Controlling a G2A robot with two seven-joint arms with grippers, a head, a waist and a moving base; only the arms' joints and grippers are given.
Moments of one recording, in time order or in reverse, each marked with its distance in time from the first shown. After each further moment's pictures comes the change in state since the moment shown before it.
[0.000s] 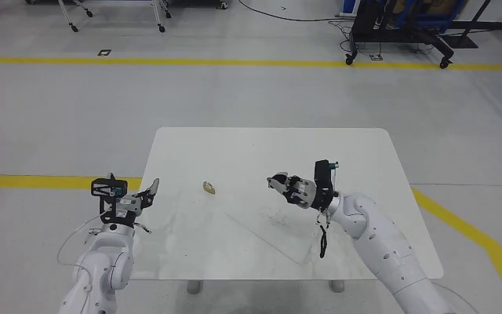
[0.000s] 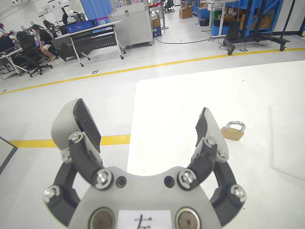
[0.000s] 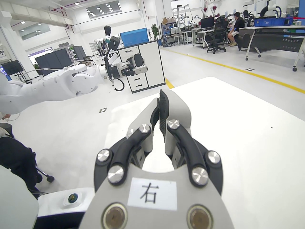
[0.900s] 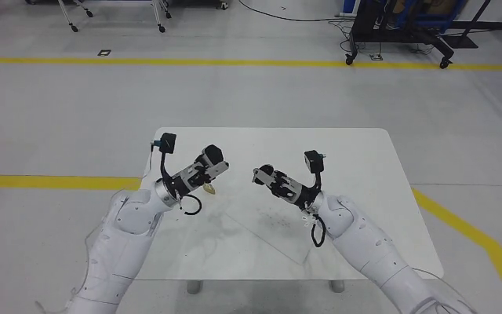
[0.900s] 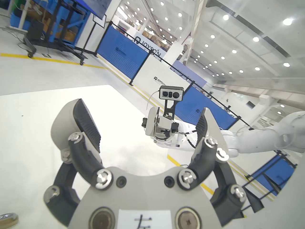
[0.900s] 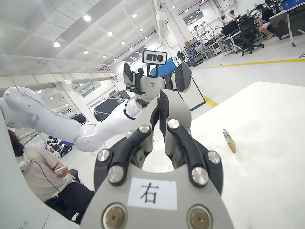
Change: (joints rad) left arm -0.516 -0.016 0.333 0.336 -1.289 -0.762 -0.593; right arm 0.114 -0.024 -0.239 0.085 0.676 0.000 0.215
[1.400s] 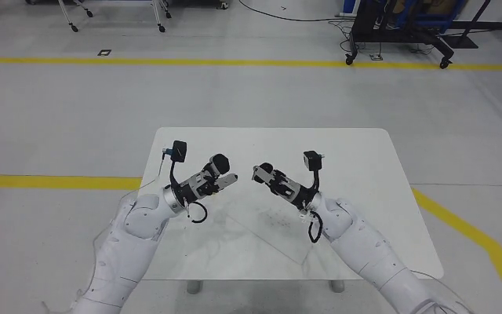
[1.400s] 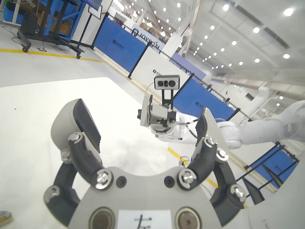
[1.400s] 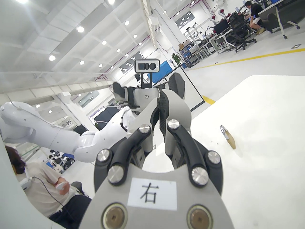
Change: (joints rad) left arm 0.005 -0.011 0.066 0.031 0.159 -0.073 0.082; right arm -0.009 -0.007 -0.007 0.005 0.132 0.089 0.060
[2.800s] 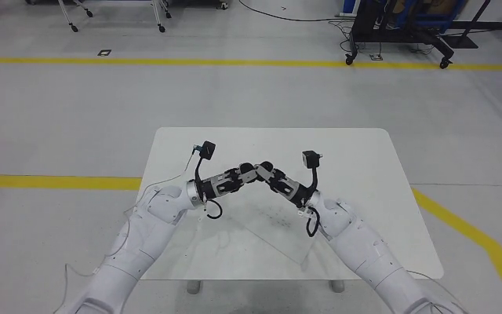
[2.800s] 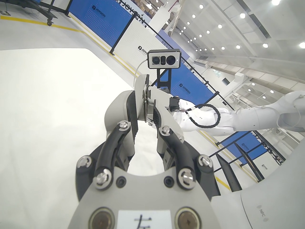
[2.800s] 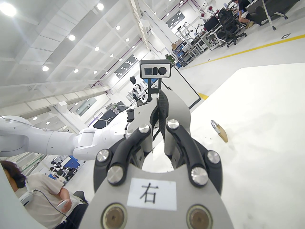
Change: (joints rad) left arm -0.225 -0.044 0.241 0.315 -0.223 -0.080 -0.104; right arm -0.004 -0.039 0.038 0.048 -0.005 0.026 0.041
